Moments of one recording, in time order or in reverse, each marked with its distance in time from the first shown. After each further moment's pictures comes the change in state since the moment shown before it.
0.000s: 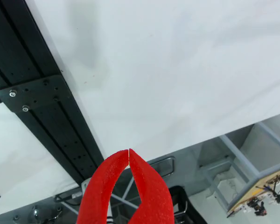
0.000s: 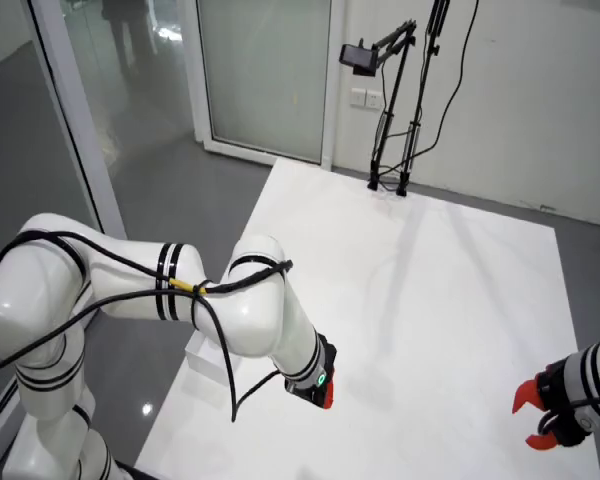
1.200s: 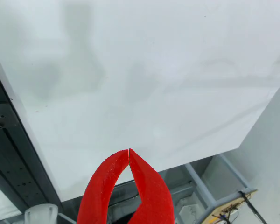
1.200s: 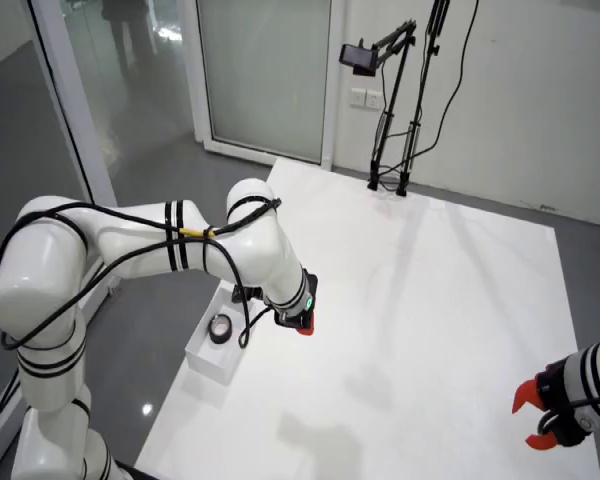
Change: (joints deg) arm 13.4 -0.7 0.7 1.8 1.0 1.8
